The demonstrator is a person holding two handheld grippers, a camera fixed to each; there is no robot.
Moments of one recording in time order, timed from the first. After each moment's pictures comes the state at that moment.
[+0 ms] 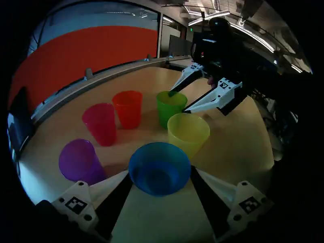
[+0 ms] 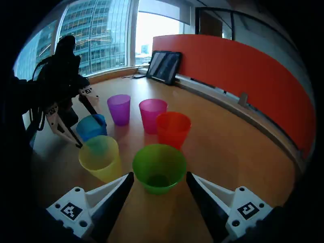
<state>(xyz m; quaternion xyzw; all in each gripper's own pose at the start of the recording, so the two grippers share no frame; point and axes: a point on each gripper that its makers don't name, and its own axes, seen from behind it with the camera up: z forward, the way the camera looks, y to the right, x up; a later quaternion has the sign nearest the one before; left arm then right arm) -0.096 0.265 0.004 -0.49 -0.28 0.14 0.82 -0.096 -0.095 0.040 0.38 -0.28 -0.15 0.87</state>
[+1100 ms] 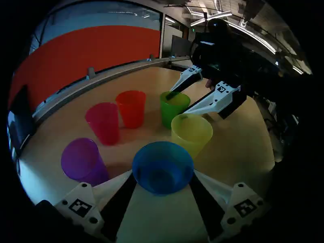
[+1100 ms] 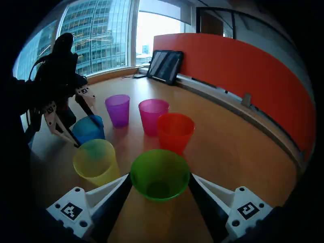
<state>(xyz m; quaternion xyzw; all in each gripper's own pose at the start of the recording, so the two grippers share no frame) -0.095 0.261 0.008 -0.48 -0.28 0.14 0.82 -0.102 -0.105 0.049 0.38 -0.28 -0.15 0.87</state>
